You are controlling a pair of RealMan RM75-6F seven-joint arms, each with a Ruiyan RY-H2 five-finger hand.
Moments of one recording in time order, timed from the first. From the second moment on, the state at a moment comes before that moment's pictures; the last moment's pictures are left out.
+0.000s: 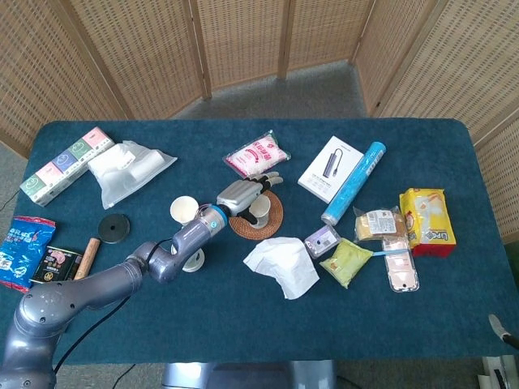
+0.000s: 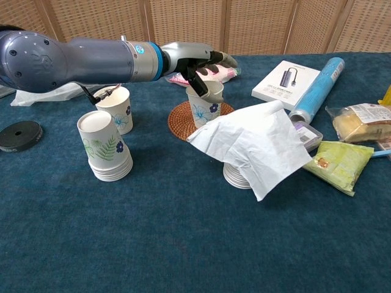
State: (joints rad) left arm -1.20 -1.77 -0.32 -0.95 1.19 0.44 -0.32; right arm -0.17 -1.09 0.09 -1.60 -1.44 1.66 0.24
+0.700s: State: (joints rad) left arm -1.11 -1.62 -0.33 -1.18 1.24 0.65 -0.33; right arm -0.14 -1.09 0.10 -1.62 -1.46 1.65 0.22
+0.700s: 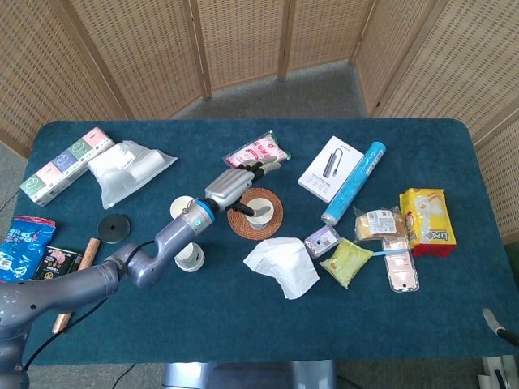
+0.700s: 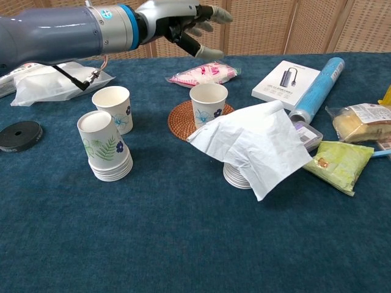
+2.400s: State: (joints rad) left arm -0.16 -0.96 0.09 -1.96 1.49 1.57 0.05; right arm -0.09 -1.11 0.08 -1.70 -1.47 1.61 0.04
